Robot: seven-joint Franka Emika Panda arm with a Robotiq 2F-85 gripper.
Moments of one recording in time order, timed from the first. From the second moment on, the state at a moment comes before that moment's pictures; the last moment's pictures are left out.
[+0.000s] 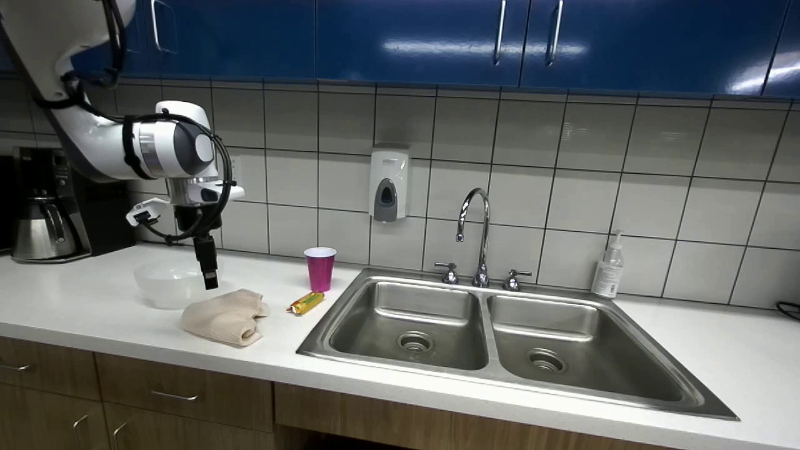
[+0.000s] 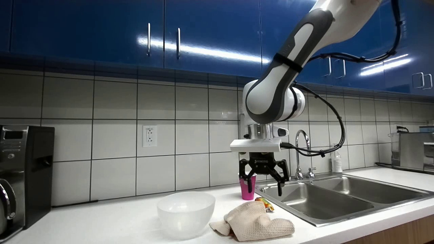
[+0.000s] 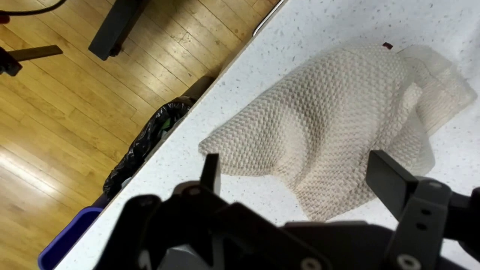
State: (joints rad) arm 0.09 0.13 0.15 -2.30 -0.17 2.44 1.16
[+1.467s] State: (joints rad) arm 0.26 0.46 -0.05 -2.07 -0.23 2.55 1.37
